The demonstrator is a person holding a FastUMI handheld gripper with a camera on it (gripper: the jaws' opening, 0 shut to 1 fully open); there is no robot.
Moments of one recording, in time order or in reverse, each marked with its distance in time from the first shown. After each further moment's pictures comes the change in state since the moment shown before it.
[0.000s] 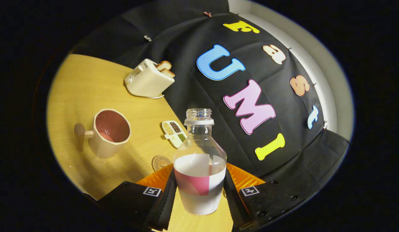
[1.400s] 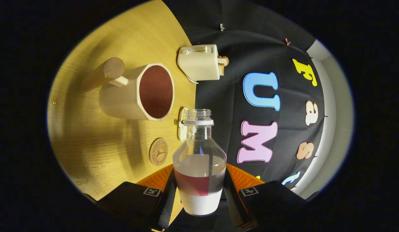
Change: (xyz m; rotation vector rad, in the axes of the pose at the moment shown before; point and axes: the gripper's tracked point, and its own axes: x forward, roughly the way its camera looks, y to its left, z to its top) arm 0.015 0.042 0.011 -0.619 -0.012 0.019
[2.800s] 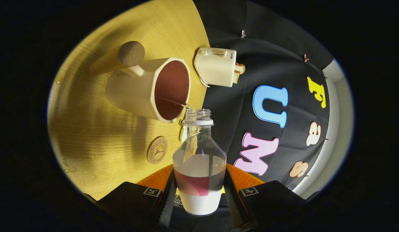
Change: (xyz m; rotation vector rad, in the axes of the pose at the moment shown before) arm -0.005 -0.001 0.008 -0.176 -0.041 0.044
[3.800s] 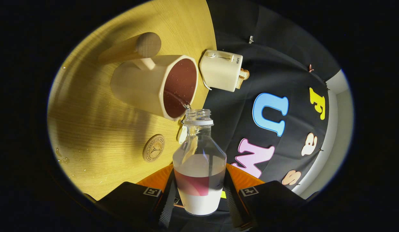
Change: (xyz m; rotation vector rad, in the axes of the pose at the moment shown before) arm 0.001 -0.007 0.000 -0.101 -0.033 -0.005
